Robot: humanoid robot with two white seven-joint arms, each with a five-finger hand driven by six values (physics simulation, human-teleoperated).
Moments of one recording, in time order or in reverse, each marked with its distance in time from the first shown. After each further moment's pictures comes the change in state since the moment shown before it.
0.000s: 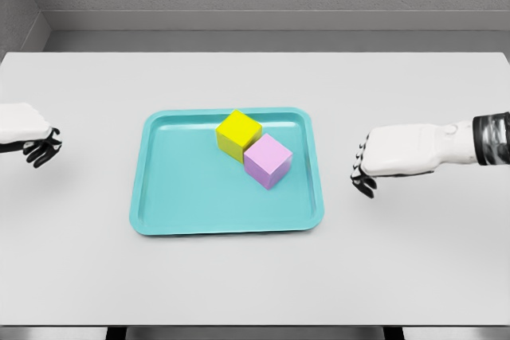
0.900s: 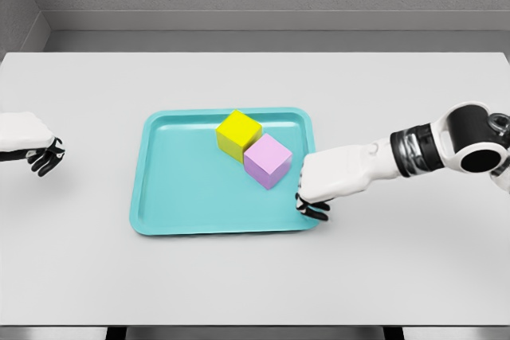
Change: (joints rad) left arm 0.015 -0.005 0.001 0.000 0.000 0.000 -0.010; right arm -0.117 0.210 0.209 0.056 0.020 0.000 0.000
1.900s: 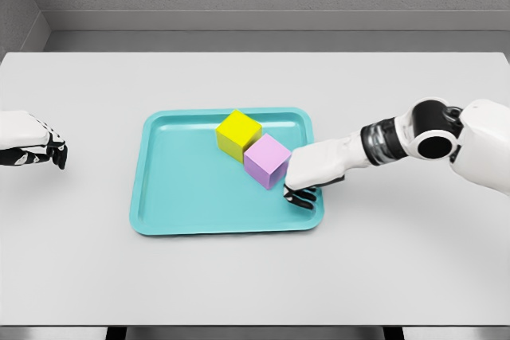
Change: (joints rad) left arm 0.003 0.000 0.001 0.030 0.007 0.000 0.009; right arm -0.037 0.159 0.086 0.240 0.016 0.000 0.000
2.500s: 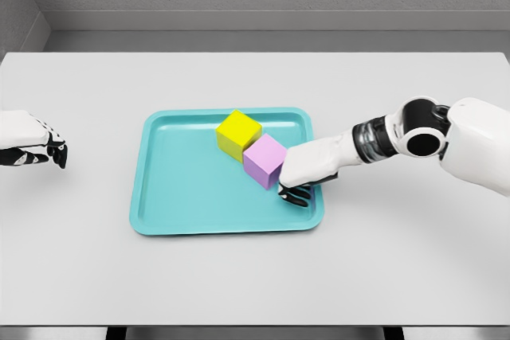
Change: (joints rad) left arm 0.000 0.001 0.001 0.000 0.000 0.000 0.000; right arm -0.008 0.045 0.014 0.061 -0.002 0.001 0.000
